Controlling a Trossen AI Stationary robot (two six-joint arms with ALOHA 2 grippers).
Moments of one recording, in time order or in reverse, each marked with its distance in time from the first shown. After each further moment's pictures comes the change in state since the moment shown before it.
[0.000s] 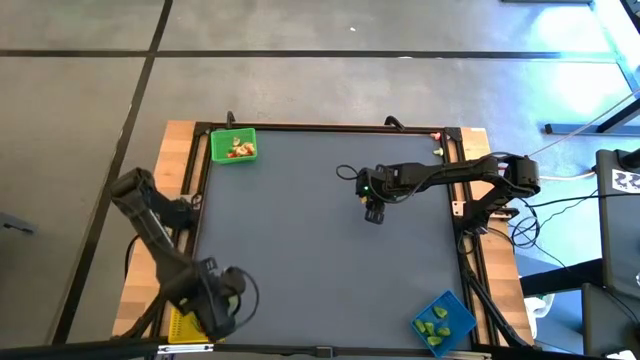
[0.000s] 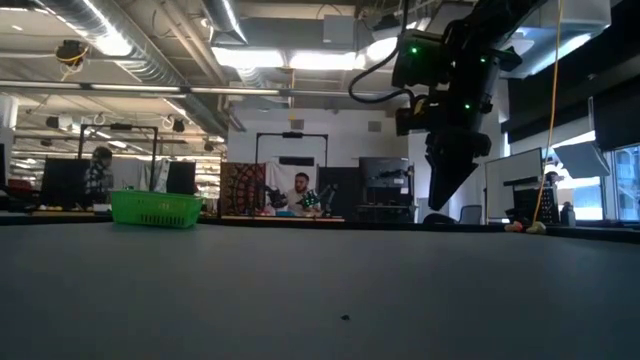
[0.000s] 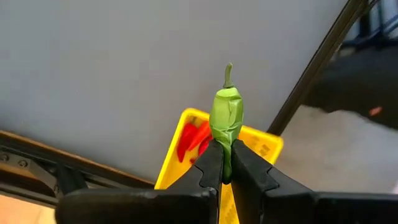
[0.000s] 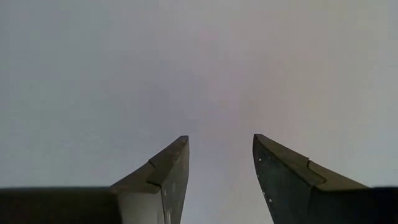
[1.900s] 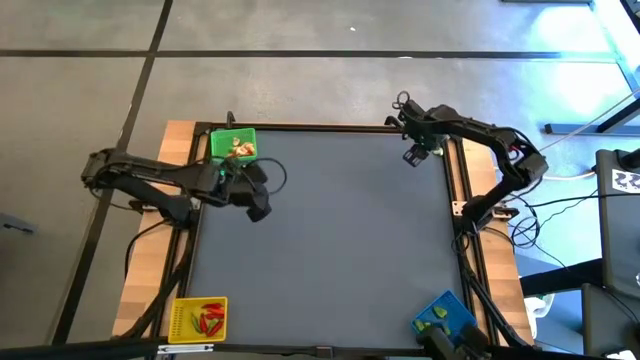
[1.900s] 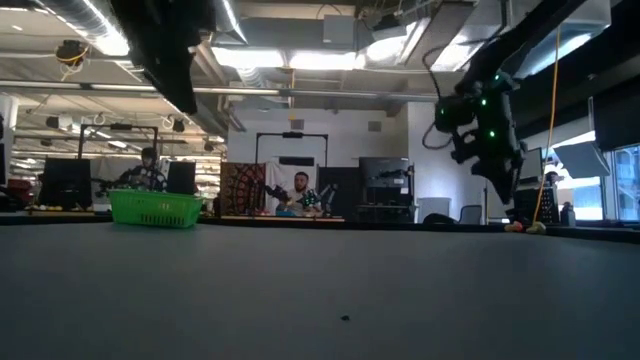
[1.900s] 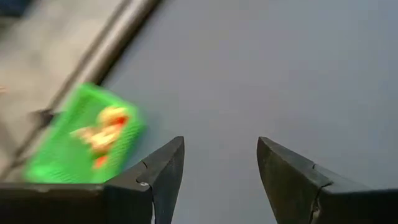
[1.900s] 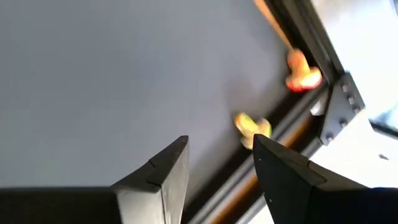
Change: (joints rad) left arm 0.760 -0.396 -0.424 0.193 -0.645 0.753; right arm -0.736 -0.013 0.095 -0.336 0.212 -0.180
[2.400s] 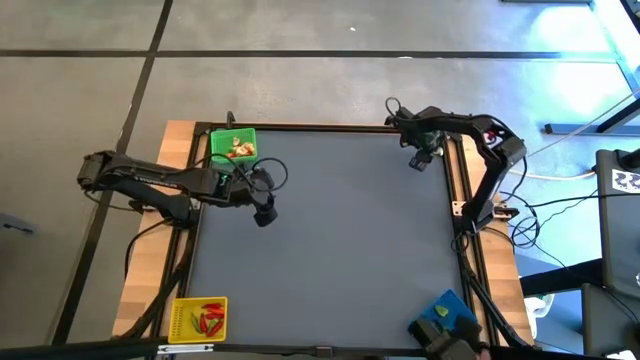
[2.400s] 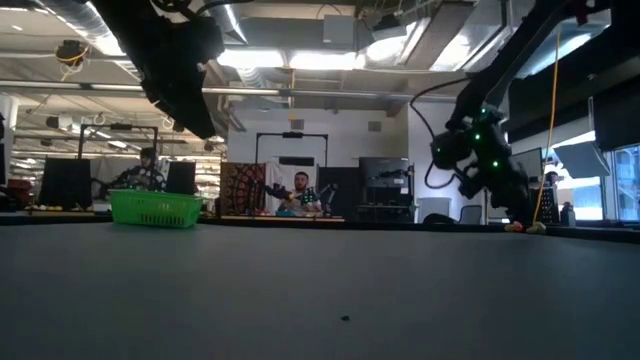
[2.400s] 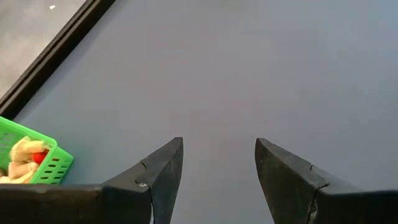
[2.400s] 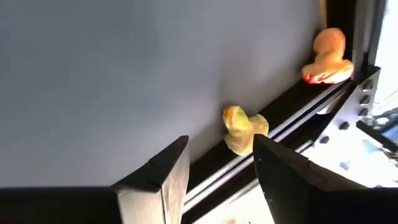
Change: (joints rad) left arm 0.069 -0.058 -0.226 0.431 0.159 0.168; right arm -0.055 0.219 0.014 -0.030 0.141 -0.120
